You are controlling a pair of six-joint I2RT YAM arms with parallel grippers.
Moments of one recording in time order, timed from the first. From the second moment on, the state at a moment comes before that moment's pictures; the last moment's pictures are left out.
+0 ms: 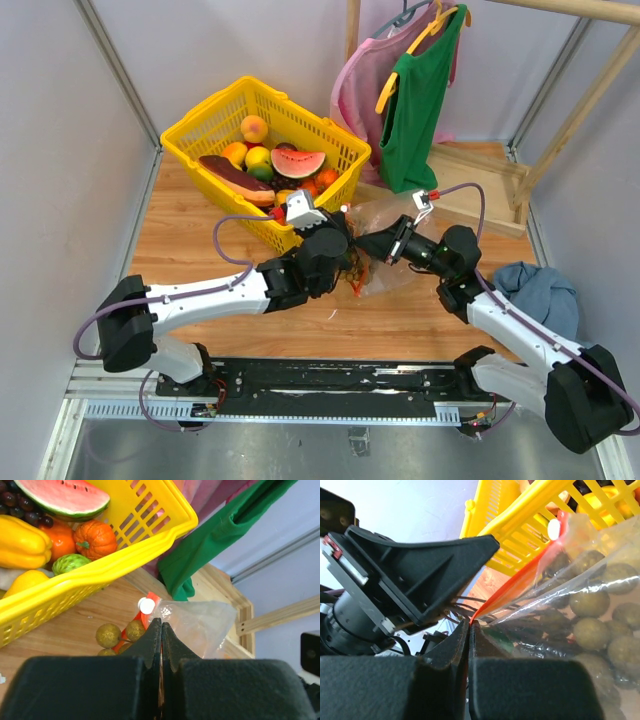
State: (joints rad) left arm -1.14 1.43 1.02 0.23 -1.05 -0.82; right arm 0.48 1.02 0.49 0.60 -0.57 0.92
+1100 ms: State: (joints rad) left arm -1.08 1.39 0.97 0.07 -0.98 -1.05; right arm 0.49 1.00 0.49 0.58 -0.56 0.89
